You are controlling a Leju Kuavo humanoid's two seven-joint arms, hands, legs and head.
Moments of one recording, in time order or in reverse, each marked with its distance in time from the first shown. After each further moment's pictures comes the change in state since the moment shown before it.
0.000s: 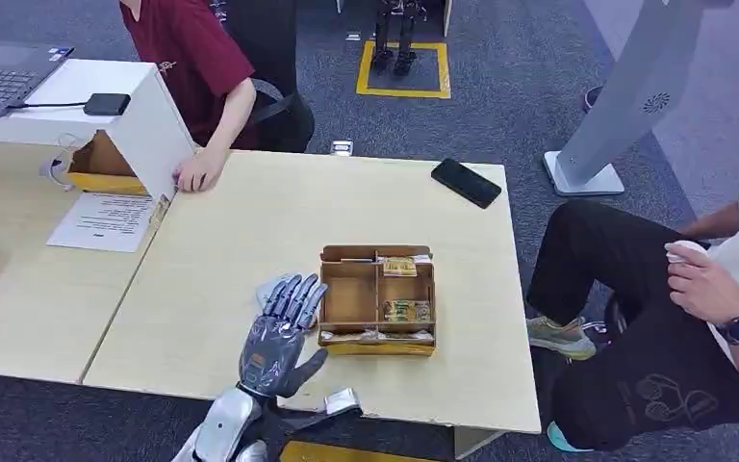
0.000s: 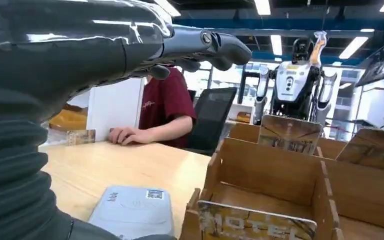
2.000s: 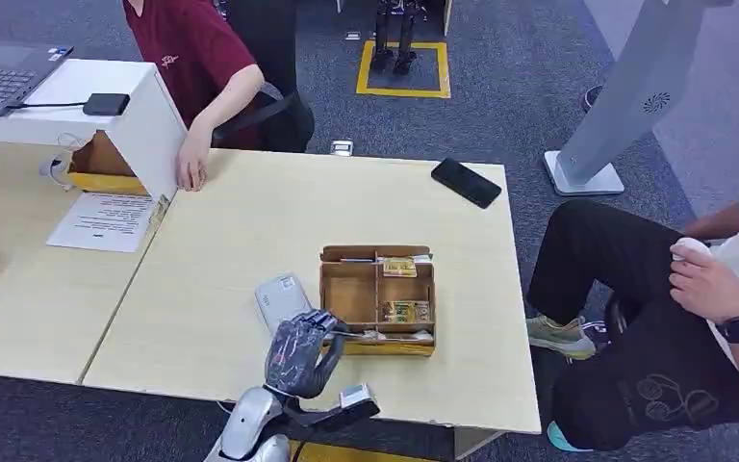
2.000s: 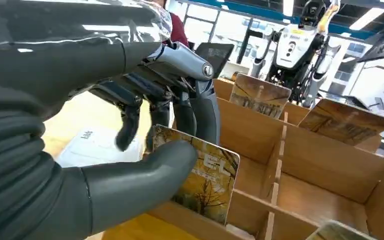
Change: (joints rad) left arm -0.047 -0.097 0.022 0.170 0.193 0.002 -0.164; right arm -0.003 0.000 0.000 -0.002 0.000 -0.002 0.000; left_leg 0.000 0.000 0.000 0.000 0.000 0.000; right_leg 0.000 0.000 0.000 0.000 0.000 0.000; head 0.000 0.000
